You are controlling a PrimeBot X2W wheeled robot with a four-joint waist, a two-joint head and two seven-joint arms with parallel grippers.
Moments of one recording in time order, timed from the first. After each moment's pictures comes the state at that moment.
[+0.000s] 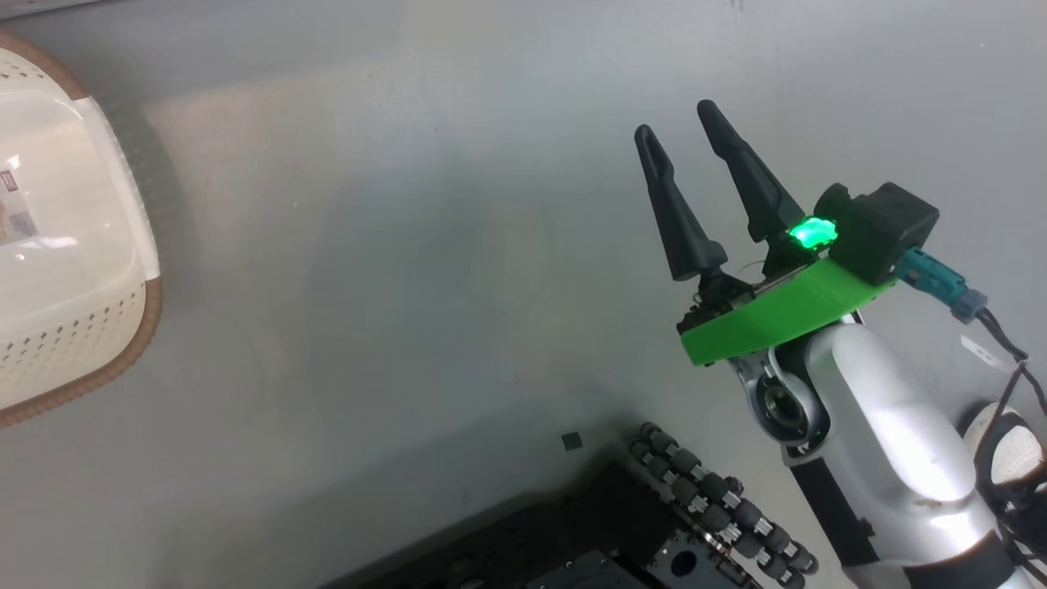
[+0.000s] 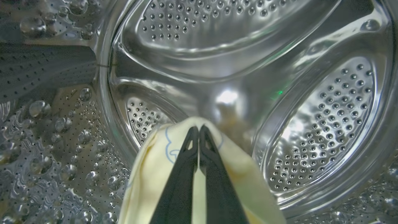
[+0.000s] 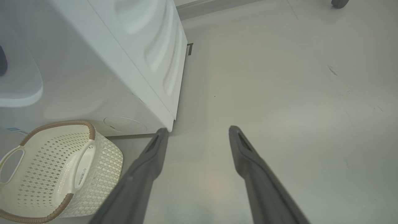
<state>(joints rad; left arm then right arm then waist) -1.96 0.62 -0.32 1.02 -0.25 -0.06 -0.26 -0.48 -0.05 0.37 0.14 0.44 0.13 -0.26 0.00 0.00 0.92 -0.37</state>
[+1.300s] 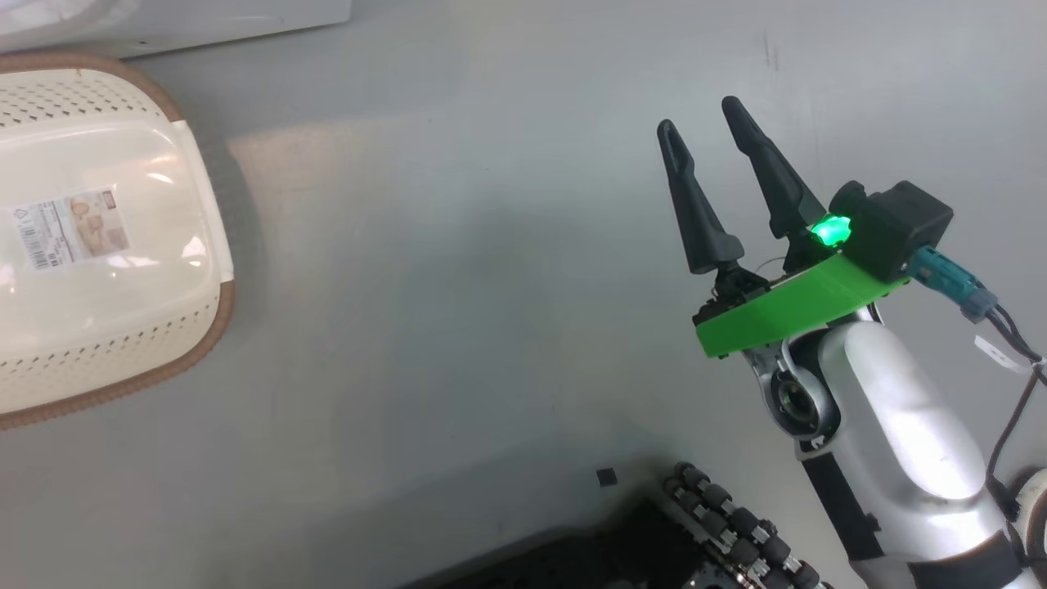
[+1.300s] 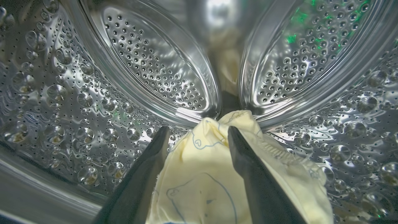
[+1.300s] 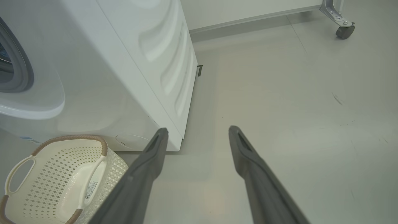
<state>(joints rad) -1.80 0.54 -0.45 1.24 -0.42 -0.13 -0.15 -0.48 -0.05 0.33 0.16 0.39 0.13 -0.26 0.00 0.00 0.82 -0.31</state>
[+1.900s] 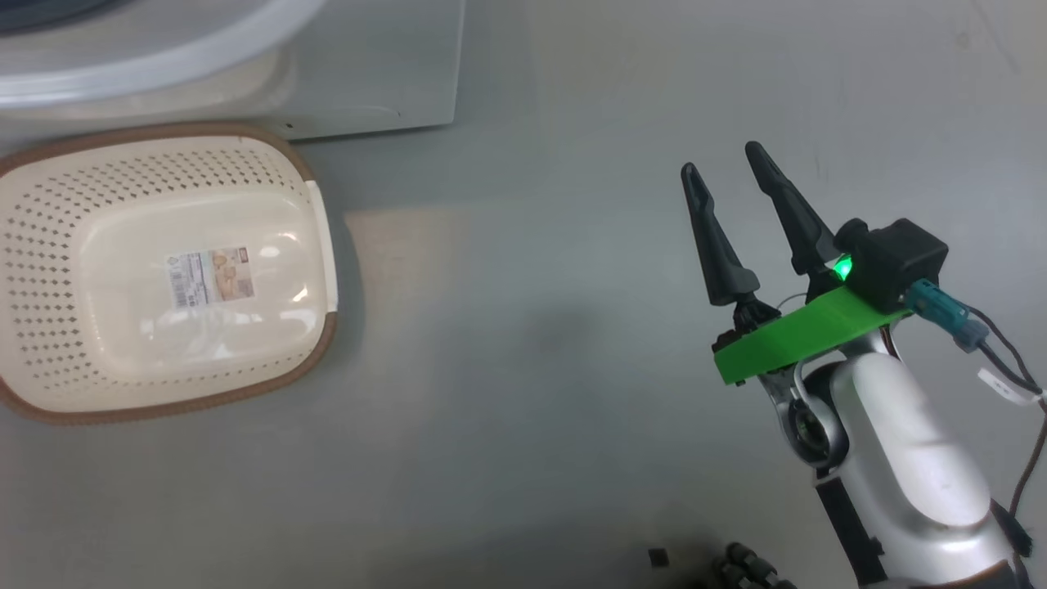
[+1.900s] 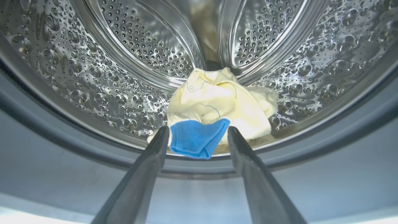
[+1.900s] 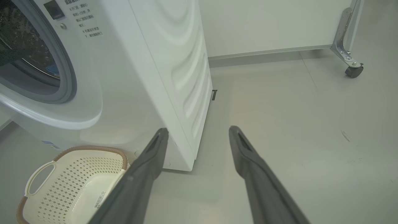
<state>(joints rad) -1.34 0.52 -0.63 1.04 -0.66 -0.13 -0.17 -0.41 -0.05 0.27 0.21 0.29 0.13 -0.26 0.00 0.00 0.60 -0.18</state>
